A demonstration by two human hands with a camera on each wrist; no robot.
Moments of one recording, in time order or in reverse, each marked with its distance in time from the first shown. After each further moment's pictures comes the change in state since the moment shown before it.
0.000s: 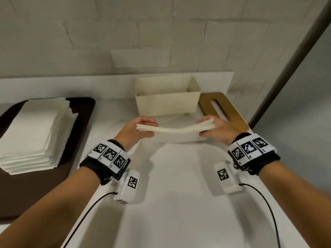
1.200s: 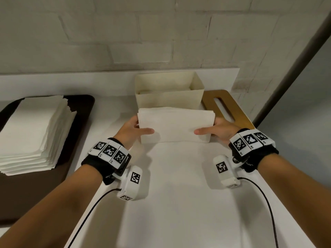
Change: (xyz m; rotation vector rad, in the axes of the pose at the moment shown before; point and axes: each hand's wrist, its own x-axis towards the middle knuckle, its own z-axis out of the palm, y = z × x) left_hand 0.015 -0.007 -0.004 -0.091 0.050 -0.113; right_hand 0.020 0.002 -0.001 0.179 -0.139 0.152
